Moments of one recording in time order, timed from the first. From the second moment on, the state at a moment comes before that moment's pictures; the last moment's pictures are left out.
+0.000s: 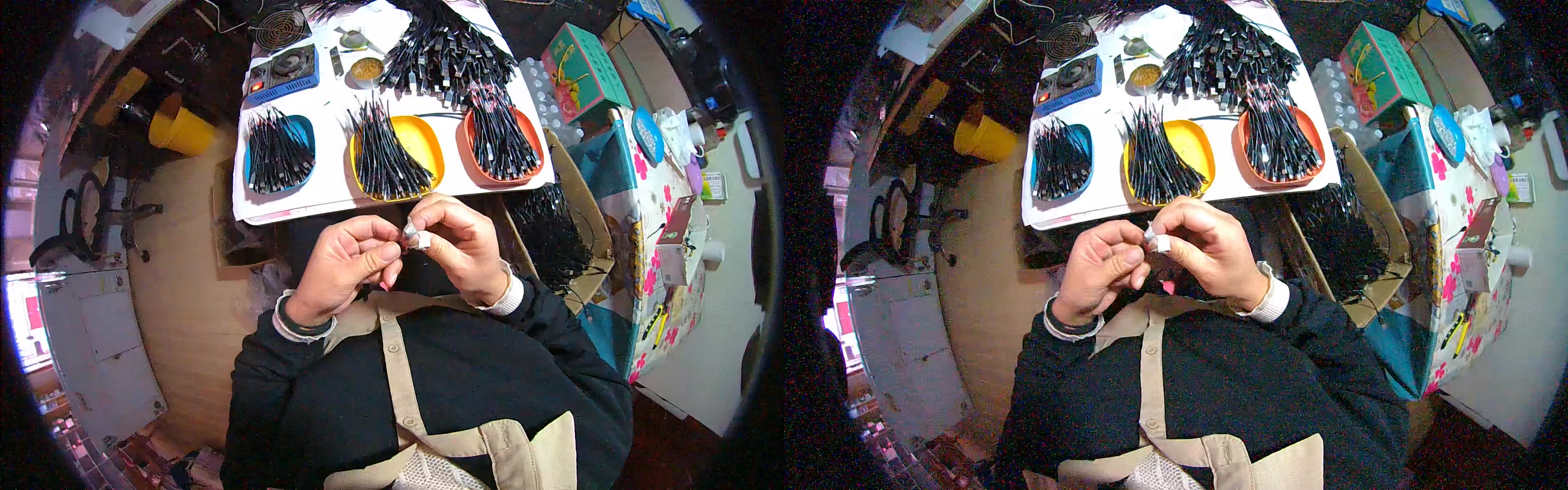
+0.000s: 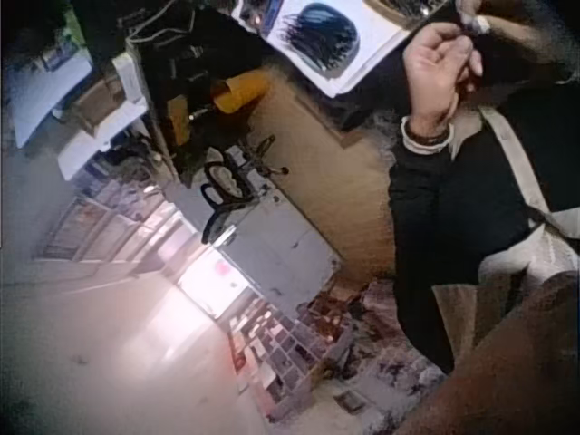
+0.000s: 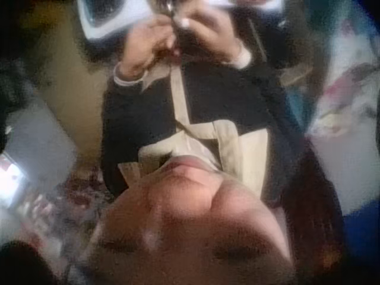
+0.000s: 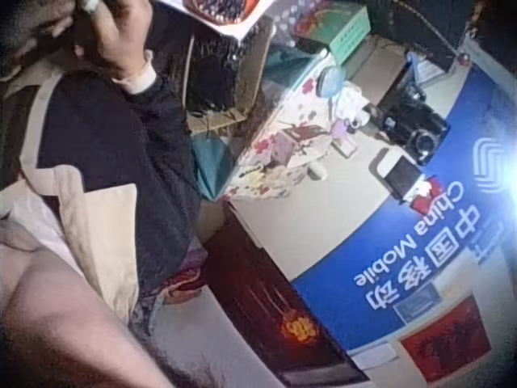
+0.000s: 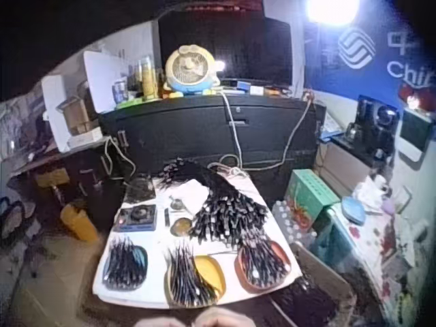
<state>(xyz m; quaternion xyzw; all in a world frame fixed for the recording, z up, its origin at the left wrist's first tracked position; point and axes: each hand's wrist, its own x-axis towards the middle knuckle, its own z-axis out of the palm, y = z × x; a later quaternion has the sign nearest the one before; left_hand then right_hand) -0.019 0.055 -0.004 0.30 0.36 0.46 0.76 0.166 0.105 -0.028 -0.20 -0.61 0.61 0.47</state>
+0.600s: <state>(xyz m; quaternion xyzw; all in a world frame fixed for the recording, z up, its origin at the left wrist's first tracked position) -0.090 0.332 -0.036 0.87 0.49 0.10 0.04 0.142 0.122 -0.183 -0.13 -0.76 0.63 0.13</state>
